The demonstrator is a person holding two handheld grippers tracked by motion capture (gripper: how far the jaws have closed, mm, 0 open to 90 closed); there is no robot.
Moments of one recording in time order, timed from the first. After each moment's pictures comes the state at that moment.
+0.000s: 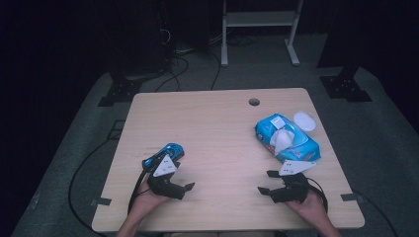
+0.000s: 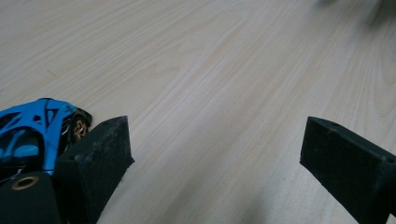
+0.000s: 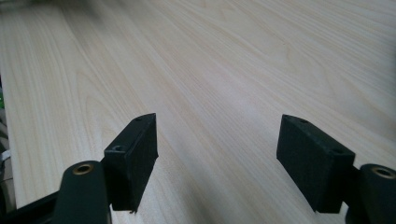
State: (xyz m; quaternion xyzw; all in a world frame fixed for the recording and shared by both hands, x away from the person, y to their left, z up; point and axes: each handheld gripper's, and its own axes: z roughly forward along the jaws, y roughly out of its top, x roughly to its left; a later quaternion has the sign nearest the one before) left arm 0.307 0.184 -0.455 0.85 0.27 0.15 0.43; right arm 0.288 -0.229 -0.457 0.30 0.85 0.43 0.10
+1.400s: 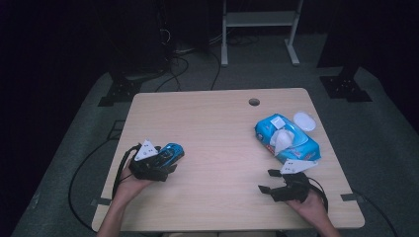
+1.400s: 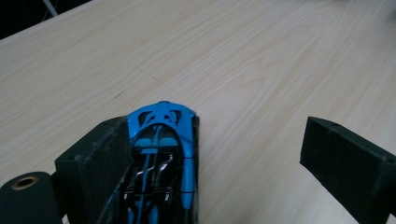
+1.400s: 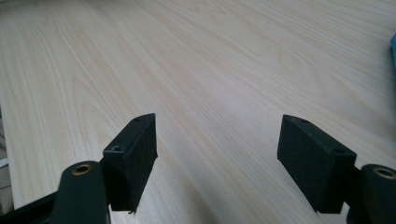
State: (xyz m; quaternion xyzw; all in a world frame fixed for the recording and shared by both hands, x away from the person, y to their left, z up) left arm 0.342 0.234 -0.428 0.84 0.30 0.21 0.41; right arm 0.288 -0.232 -0.456 0.31 0.84 0.44 0.10
